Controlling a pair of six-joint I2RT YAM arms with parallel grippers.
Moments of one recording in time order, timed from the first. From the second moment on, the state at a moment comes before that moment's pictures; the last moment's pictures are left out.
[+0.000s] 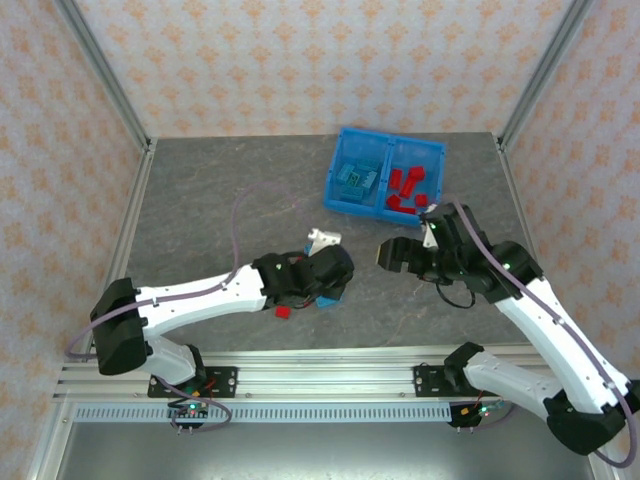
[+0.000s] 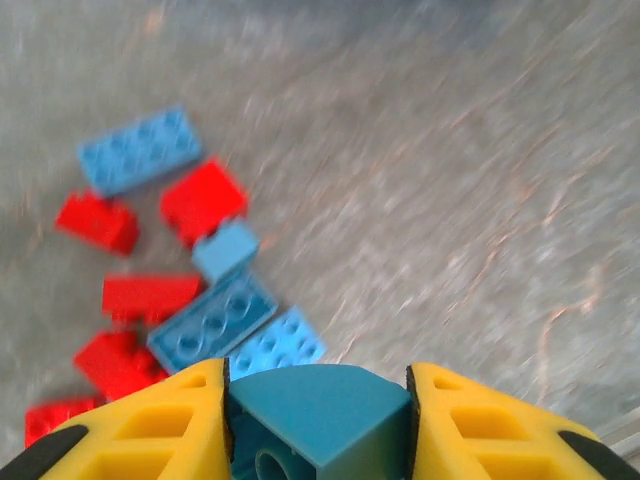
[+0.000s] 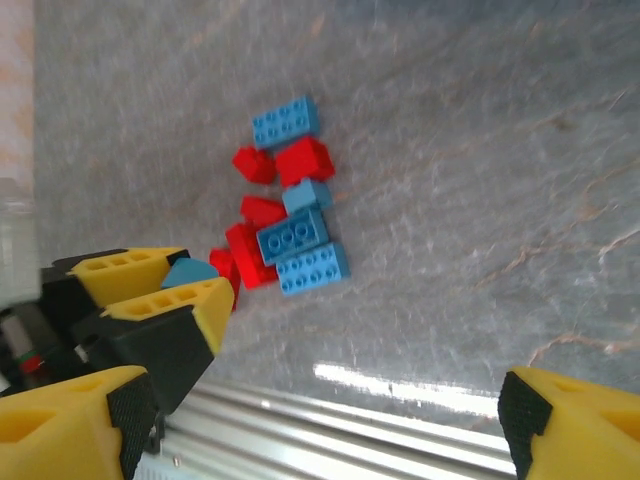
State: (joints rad) left arm -1.06 1.49 1.21 -0.68 -0.36 -0.76; right arm 0.59 0.91 1.18 -1.13 -0.10 0.74
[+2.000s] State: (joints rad) left arm -0.86 0.64 0.64 -0.58 0.15 0.72; right arm 0.72 1.62 1.20 -0.77 -0.15 0.69
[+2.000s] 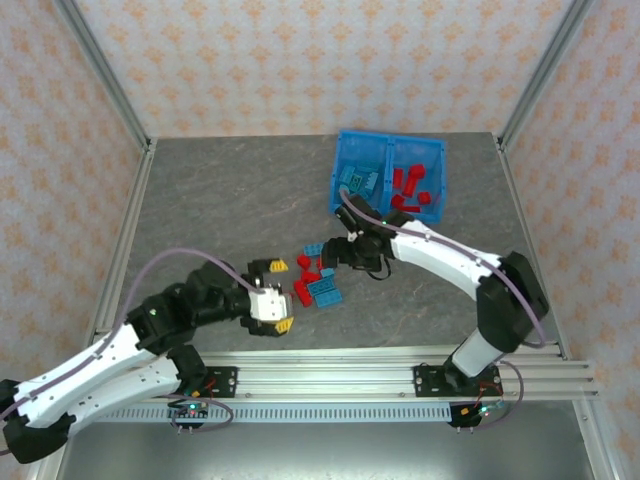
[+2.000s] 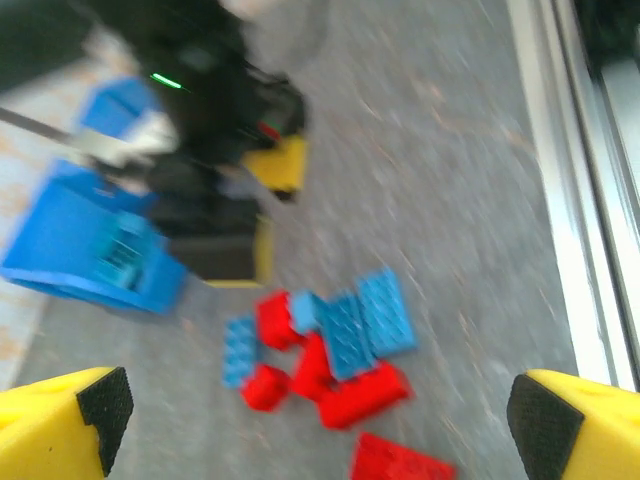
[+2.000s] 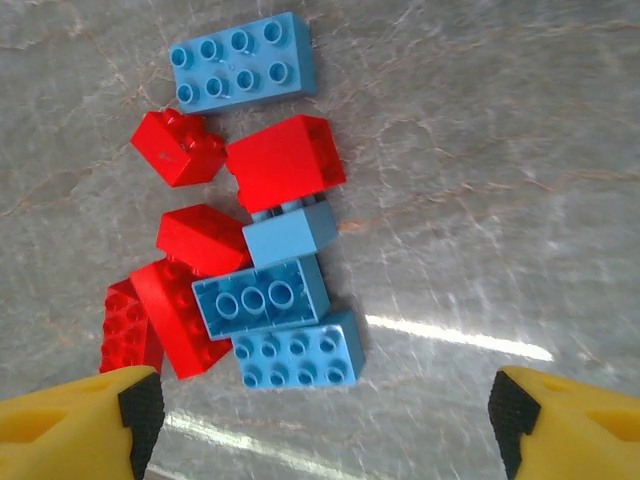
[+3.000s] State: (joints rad) left arm -0.81 0.65 0.53 -0.45 0.19 0.82; right arm 0.76 1.85 1.16 -0.60 -0.08 0.69
